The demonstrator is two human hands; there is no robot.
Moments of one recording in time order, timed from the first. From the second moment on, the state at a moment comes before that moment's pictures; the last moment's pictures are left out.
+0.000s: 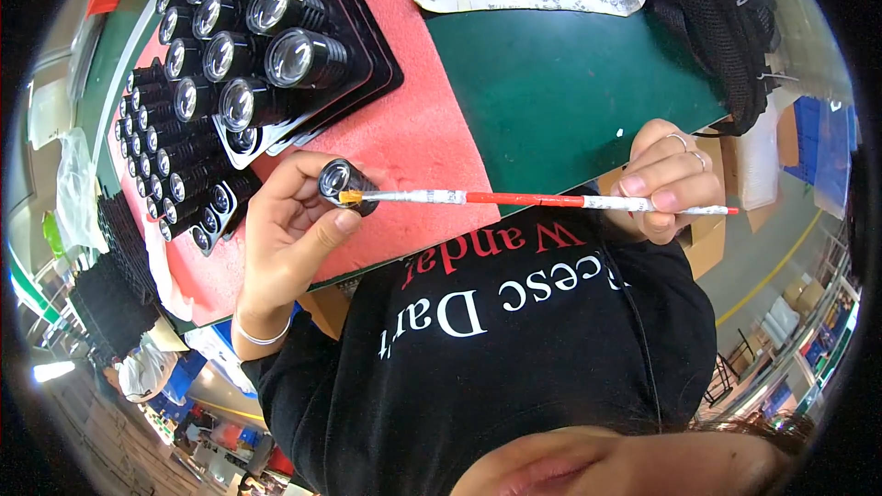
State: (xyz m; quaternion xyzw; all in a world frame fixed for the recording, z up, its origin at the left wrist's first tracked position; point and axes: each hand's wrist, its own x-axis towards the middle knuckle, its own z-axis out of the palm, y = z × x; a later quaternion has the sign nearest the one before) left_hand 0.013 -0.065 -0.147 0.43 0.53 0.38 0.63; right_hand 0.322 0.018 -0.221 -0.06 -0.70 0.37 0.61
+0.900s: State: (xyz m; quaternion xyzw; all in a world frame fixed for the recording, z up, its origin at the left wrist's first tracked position) left_hand 0.012 -0.062 -0.146 0.42 0.51 0.37 0.65; right_hand 0.322 0.017 -0.224 -0.06 -0.69 0.35 0.63
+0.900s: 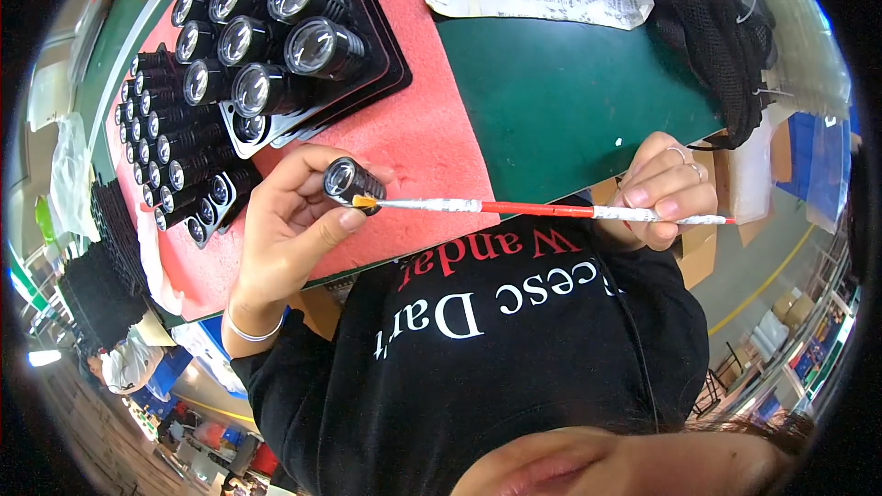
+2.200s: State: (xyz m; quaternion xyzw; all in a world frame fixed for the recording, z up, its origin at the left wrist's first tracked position) left_hand -0.011 -0.104 -0.153 0.45 0.76 0.42 -0.21; right_hand 0.304 0.004 -0.221 -0.19 -0.63 0.26 0.71
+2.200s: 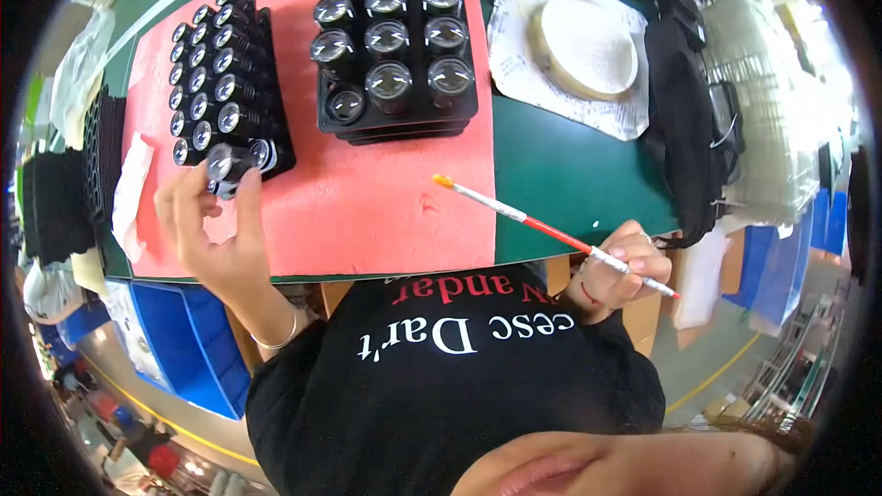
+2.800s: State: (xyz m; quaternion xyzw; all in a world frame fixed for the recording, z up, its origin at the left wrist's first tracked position) left_hand 0.017 -0.087 -0.148 0.37 0.80 0.39 -0.27; right_hand 0.306 0.003 -0.221 -0.14 -0.63 0.30 0.70
